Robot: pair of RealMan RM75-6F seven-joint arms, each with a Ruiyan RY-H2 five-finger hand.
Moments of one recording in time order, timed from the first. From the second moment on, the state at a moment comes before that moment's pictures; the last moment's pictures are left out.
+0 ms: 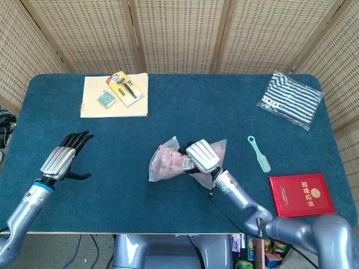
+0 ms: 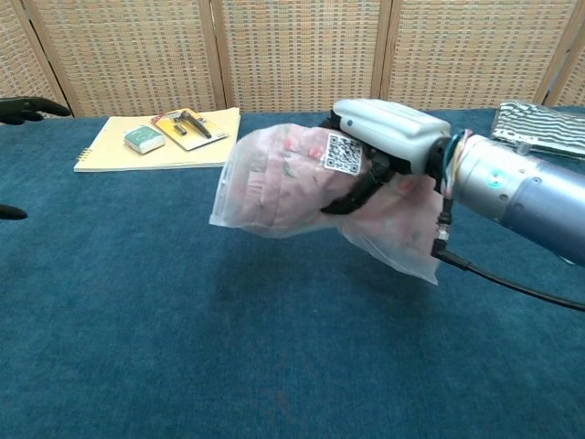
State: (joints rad) left arm -0.47 -1.18 -0.14 -1.58 1.41 1.00 -0.13; right arm 0.84 -1.73 0.20 -1.19 -1.50 1.07 0.06
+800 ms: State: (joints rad) left arm -0.74 -1.32 -0.26 -1.58 1.19 0.82 0.05; right arm 0.98 -1.88 0.29 -1.09 -1.42 0.98 -0.11
